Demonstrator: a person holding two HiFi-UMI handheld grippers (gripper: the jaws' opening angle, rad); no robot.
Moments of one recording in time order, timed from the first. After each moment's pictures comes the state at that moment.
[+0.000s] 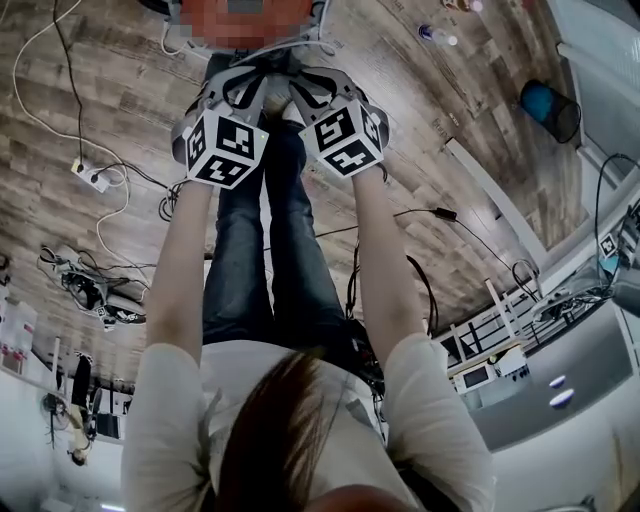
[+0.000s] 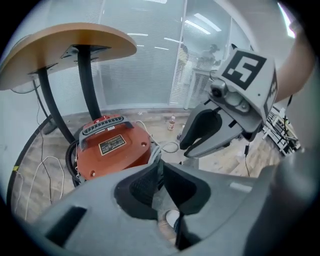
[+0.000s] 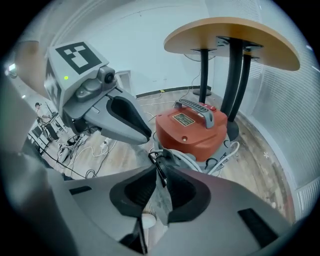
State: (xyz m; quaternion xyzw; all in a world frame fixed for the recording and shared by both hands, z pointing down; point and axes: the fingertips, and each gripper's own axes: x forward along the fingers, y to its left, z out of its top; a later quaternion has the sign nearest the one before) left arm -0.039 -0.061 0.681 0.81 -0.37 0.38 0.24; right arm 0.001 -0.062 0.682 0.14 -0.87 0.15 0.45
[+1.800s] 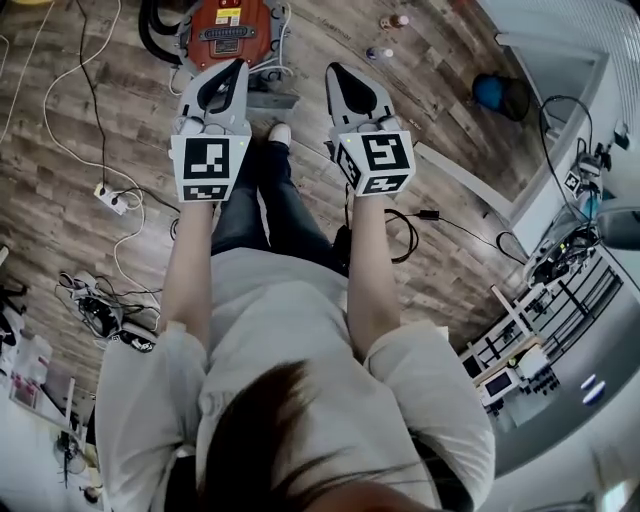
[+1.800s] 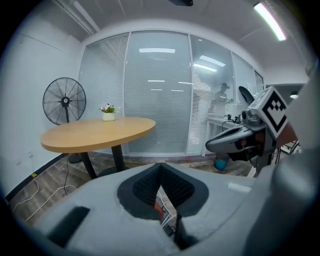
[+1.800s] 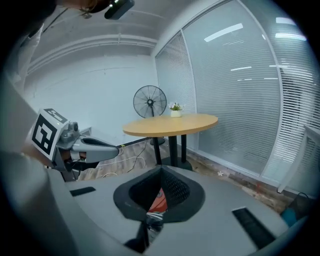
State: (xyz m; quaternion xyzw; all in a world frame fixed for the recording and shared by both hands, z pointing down) left arm -0.038 -0.121 0.367 0.82 -0.52 0.19 0.13; right arm 0.086 -0.132 0.365 0.42 -0.87 0.16 0.20
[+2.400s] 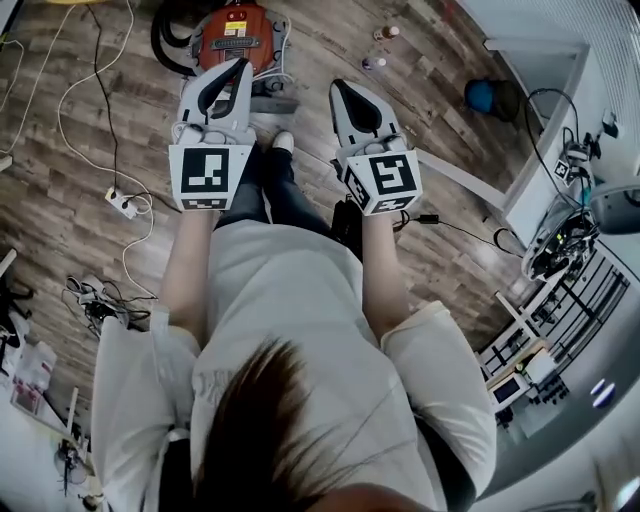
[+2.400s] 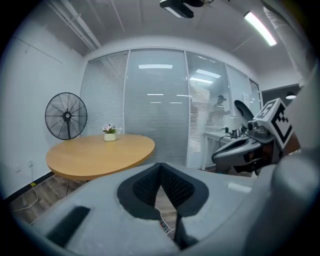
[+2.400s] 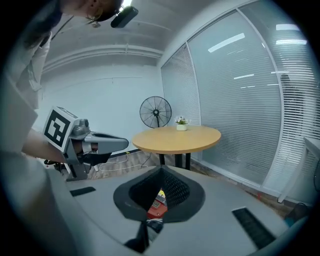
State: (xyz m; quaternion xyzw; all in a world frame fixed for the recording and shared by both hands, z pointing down) left arm -0.040 -0.101 0.253 0.83 -0.53 0.13 0.07; right arm 0.085 -0.088 0.270 0.42 -0.89 0.13 0.17
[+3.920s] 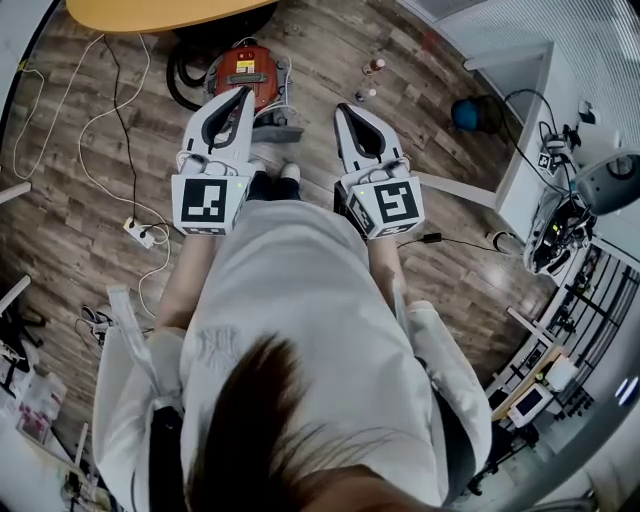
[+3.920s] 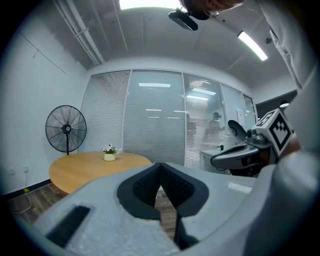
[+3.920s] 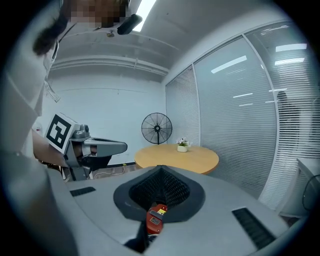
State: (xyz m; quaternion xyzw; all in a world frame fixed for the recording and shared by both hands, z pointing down) left arm -0.066 -0.049 0.130 0.85 -0.52 0.05 0.03; right arm 0.065 -0.038 0.145 0.44 -0.89 0.05 0.11
